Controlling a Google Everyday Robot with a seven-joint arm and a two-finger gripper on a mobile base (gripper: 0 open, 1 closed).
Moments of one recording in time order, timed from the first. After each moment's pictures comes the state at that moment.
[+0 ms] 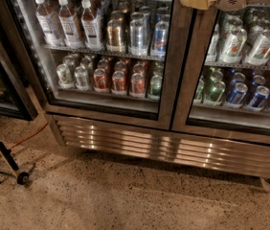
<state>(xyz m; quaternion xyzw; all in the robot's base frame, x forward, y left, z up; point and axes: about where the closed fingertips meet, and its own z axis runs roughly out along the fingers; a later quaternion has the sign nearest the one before) 0.702 -0.143 1.039 -0.44 0.68 0.24 0.53</state>
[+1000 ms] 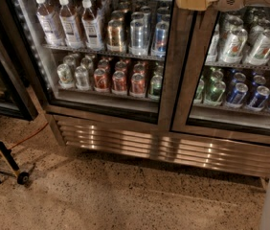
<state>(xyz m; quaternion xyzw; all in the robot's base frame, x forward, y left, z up) 0.711 -0.139 1.033 -0.45 0.68 0.26 0.52</state>
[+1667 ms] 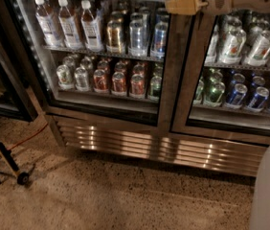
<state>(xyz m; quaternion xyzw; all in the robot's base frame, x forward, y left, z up) 0.713 -0.120 1.023 -0.45 0.67 0.30 0.51</state>
